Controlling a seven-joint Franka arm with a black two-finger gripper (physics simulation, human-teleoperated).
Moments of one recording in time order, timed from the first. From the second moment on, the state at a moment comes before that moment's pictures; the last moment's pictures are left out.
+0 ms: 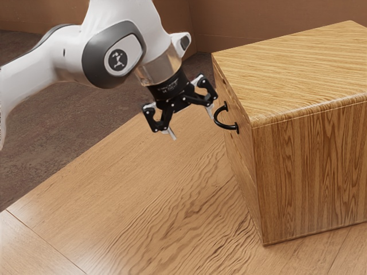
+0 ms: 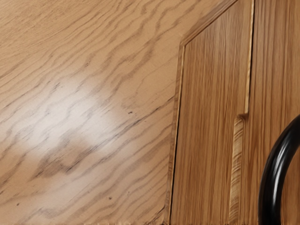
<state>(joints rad) 0.02 0.08 -0.08 -1.46 -0.05 1.81 -1.00</state>
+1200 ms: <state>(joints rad) 0.02 0.07 -0.08 -1.58 -0.15 1.98 -0.96</state>
